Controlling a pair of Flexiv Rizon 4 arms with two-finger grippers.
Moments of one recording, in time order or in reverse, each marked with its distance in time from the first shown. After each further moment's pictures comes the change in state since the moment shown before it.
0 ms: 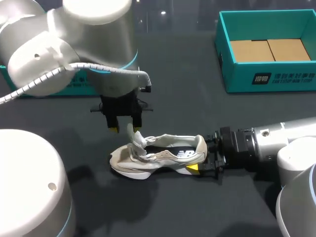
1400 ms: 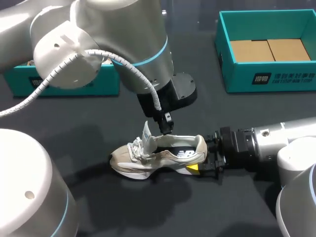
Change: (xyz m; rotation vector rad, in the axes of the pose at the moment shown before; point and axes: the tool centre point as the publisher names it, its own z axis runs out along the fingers) left arm 0.088 0.018 -0.023 0.078 0.164 1.337; right arm 0.000 0.000 0.000 0.000 0.000 0.000
